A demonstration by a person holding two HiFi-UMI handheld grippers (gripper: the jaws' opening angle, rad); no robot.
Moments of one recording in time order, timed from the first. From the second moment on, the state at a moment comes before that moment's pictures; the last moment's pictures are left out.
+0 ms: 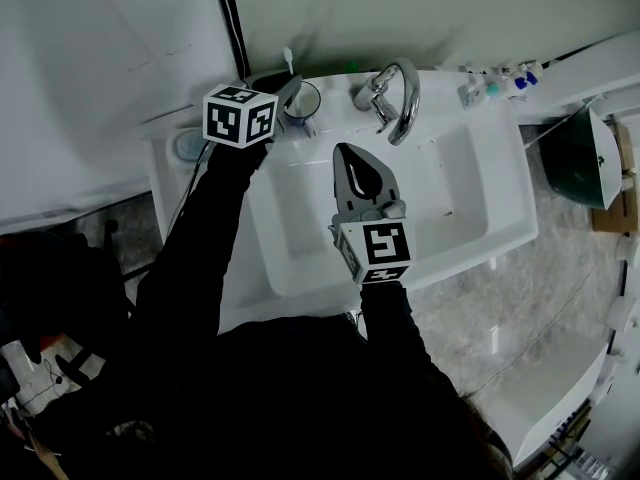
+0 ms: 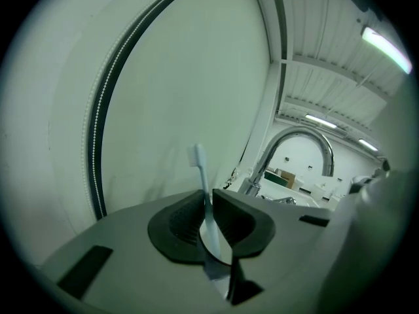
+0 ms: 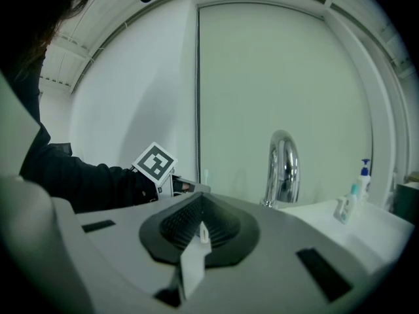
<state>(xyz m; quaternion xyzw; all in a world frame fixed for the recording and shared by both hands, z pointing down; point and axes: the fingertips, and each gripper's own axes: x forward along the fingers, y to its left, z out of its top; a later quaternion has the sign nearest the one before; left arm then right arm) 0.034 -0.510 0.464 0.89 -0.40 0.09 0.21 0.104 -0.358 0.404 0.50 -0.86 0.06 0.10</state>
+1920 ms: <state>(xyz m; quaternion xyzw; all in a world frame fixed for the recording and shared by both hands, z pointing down) 0.026 -0.365 0.286 0.94 -0.32 0.03 0.08 0.058 -0.325 0.377 0.46 -0.89 0.02 0.09</state>
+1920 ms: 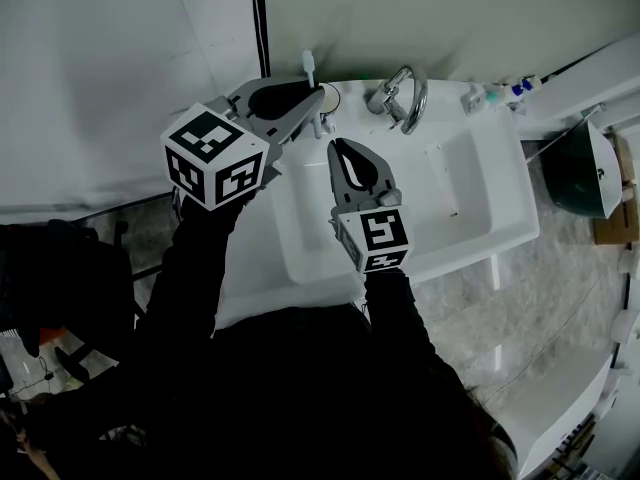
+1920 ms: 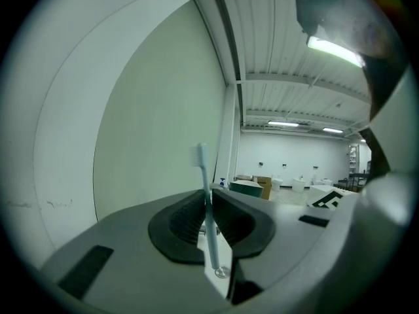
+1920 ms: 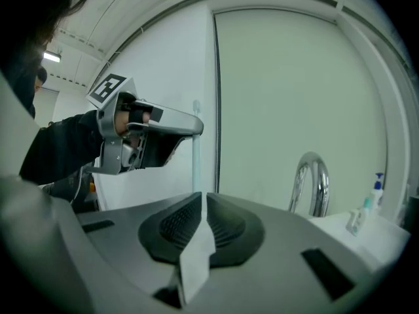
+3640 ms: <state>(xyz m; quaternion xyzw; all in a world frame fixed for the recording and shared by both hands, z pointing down) 0.039 -0.297 0.267 0.97 -0.26 0.01 -0.01 0.040 -0.295 0.381 0.43 -0.90 0.04 0.08</state>
